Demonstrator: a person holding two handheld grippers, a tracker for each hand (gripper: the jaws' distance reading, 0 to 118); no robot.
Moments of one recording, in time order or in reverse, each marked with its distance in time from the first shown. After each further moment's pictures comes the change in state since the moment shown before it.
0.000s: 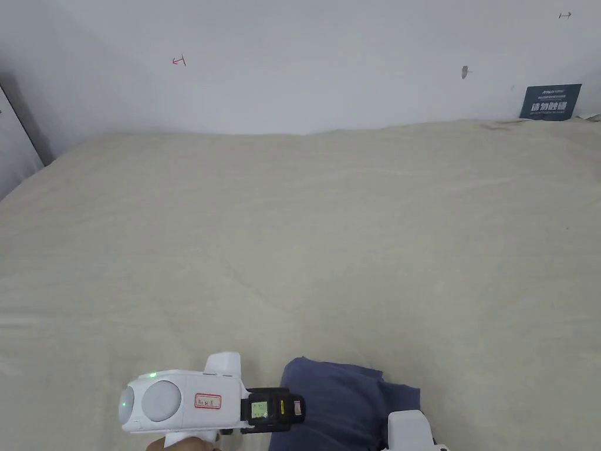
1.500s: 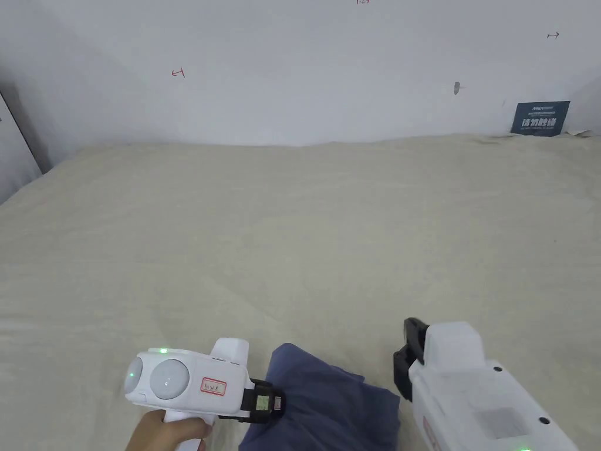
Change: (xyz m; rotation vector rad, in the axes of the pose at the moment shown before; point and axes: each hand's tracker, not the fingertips) left arm 0.037 0.020 0.017 -0.010 0.055 -0.180; right arm 0.042 0.119 0.104 0.392 0.005 0.042
